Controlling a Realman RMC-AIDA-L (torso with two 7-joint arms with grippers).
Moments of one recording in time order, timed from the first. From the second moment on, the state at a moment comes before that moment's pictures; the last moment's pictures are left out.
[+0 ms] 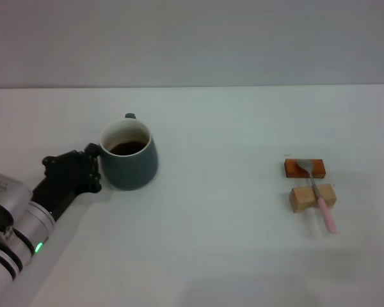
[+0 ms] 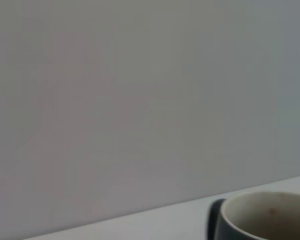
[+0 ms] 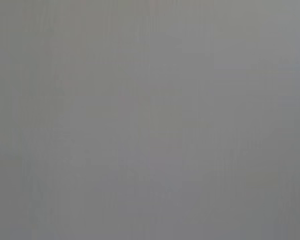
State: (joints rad) left arm -0.37 -2.07 2.16 0.28 -0.40 0.94 -0.20; right arm -0.03 2.07 1.34 0.90 -2.74 -1.01 -0.12
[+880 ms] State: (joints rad) left arm -0.47 -2.07 2.07 0.31 -0.40 0.76 -0.20; right arm -0.10 2.07 1.33 0.98 -2.74 -1.01 -0.13
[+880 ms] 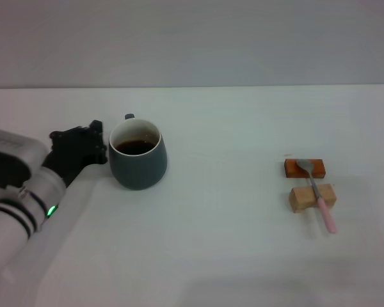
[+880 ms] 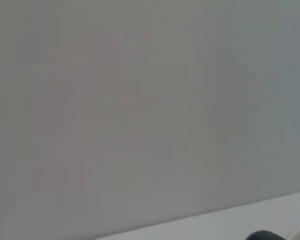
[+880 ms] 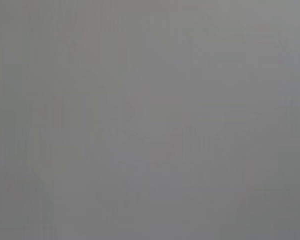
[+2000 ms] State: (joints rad) left arm -0.39 -2.08 2.30 0.43 -0.34 0.82 -0.28; right arm -0.10 2.07 1.32 0.99 -2.74 -1.01 -0.13
